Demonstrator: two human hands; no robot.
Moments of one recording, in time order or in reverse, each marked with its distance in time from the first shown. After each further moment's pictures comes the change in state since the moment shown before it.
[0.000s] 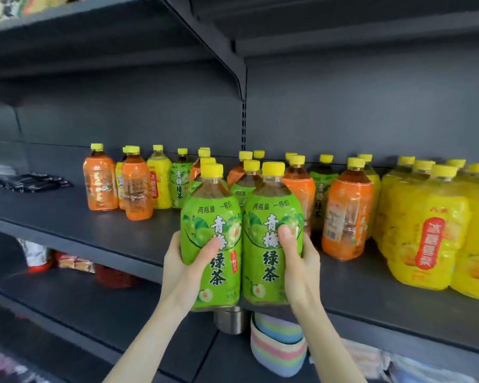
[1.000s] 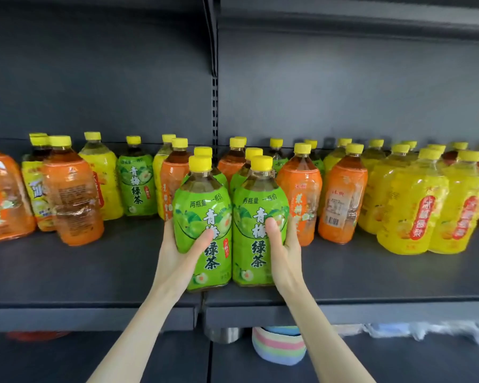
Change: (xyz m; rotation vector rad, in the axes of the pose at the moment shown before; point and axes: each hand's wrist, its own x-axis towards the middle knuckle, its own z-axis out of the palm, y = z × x) left_hand 0.135 -0.058 -0.054 0.029 -0.312 -0.036; right_hand 0.044 0.042 0.100 -0.237 0.271 -0.024
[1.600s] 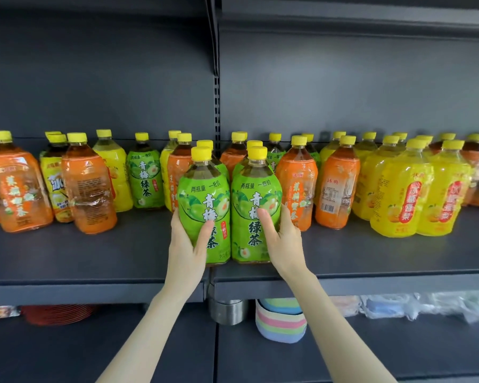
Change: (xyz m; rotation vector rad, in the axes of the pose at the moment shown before) left_hand -0.021 -0.012 -0.008 0.197 0.021 0.078; right_hand -0.011 0.003 -0.003 -0.406 -0.021 -0.118
